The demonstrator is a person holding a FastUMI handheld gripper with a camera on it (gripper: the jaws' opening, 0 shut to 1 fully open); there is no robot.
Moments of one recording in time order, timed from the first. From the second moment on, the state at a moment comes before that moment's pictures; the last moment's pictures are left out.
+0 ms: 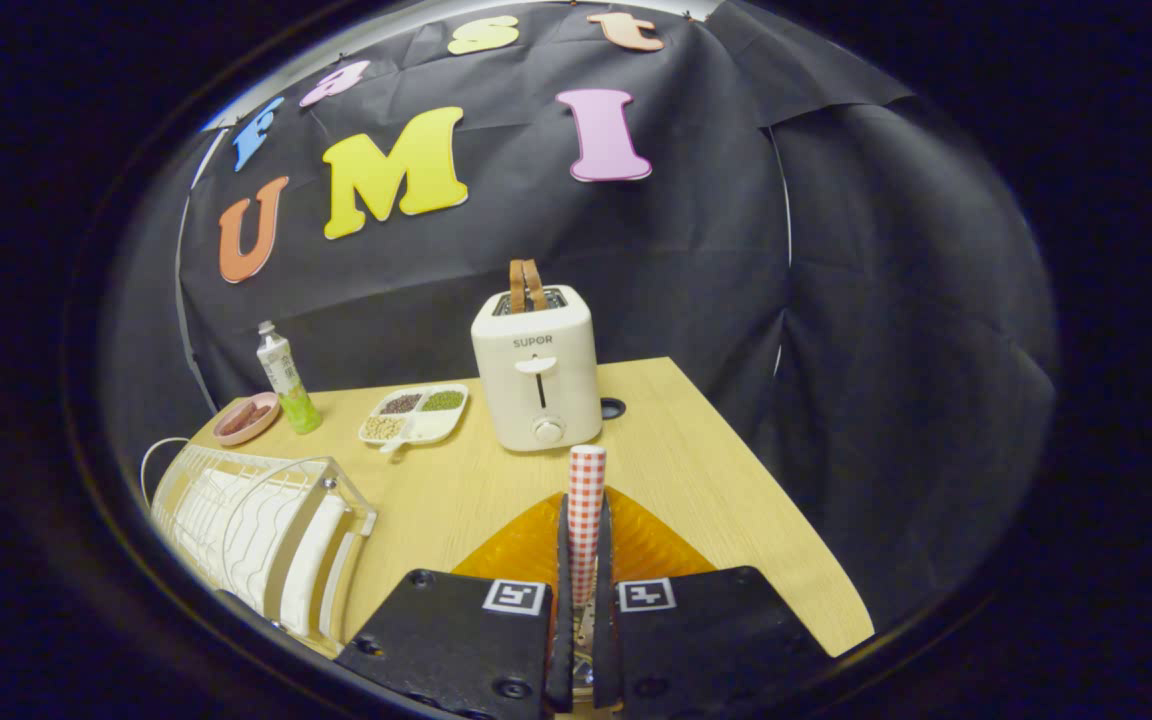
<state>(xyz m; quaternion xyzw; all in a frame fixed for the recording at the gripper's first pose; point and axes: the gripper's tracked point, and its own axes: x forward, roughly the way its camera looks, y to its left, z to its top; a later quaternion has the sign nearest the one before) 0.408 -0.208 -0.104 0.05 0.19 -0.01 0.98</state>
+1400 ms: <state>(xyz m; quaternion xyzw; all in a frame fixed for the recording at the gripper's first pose) 0.121 -0.055 0.041 0.01 -0.04 0.03 1.00</state>
